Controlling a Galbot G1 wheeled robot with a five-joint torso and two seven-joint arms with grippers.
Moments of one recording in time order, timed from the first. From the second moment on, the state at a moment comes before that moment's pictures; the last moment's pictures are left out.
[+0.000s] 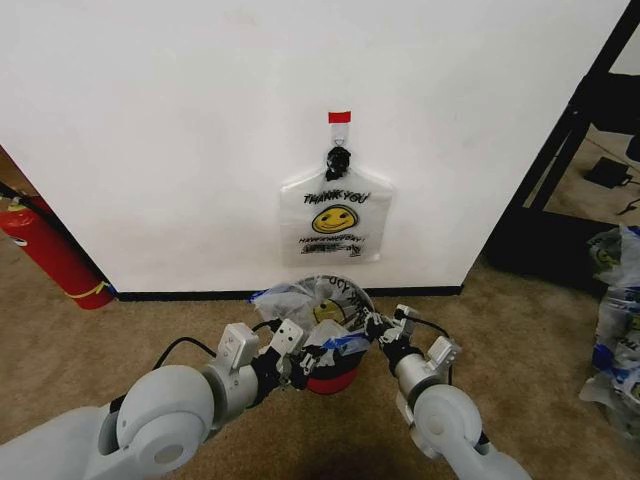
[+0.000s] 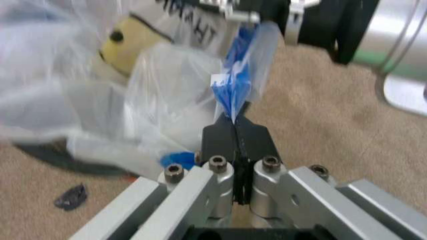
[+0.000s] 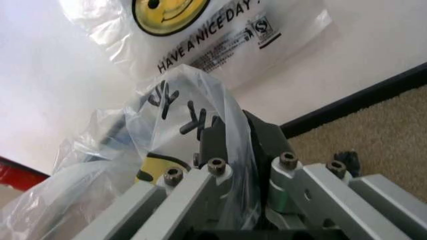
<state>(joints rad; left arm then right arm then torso) 0.93 -0.55 0.17 -2.44 -1.13 0.63 -0.38 -1.27 1.22 0.18 1.99 0.98 -0.13 0.31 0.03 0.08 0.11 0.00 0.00</state>
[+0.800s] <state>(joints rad) 1.16 -0.63 0.17 -2.38 -0.89 0.59 -0.33 -1.27 1.23 0.18 2.01 1.01 -0.14 0.35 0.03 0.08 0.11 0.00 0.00</state>
